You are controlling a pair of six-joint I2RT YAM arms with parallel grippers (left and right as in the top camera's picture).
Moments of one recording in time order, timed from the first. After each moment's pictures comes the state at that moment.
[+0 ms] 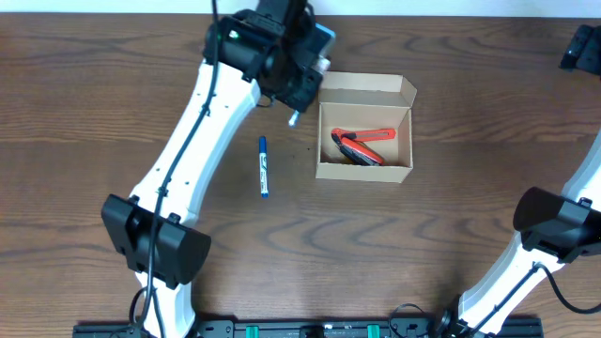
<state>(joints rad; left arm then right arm) -0.48 2.00 2.14 -1.26 0.26 0.15 -0.39 2.12 2.64 -1.58 0.28 0.11</state>
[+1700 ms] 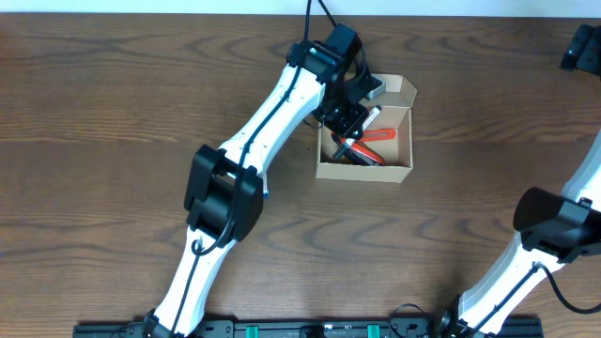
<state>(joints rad) -0.58 2.41 2.28 -1.25 0.49 0.20 -0.39 2.12 2.64 -1.58 0.28 0.11</state>
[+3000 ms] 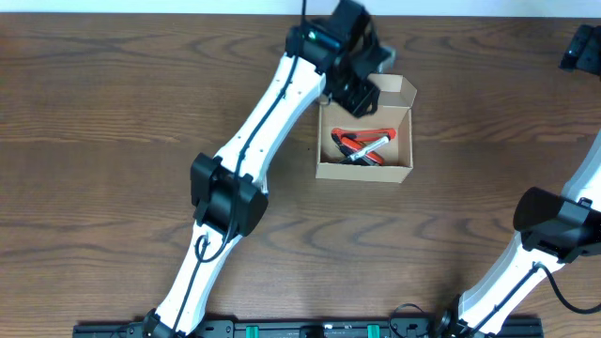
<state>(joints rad) -0.59 2.46 2.64 -1.32 0.40 0.16 -0.39 2.12 2.64 -1.58 0.28 0.11</state>
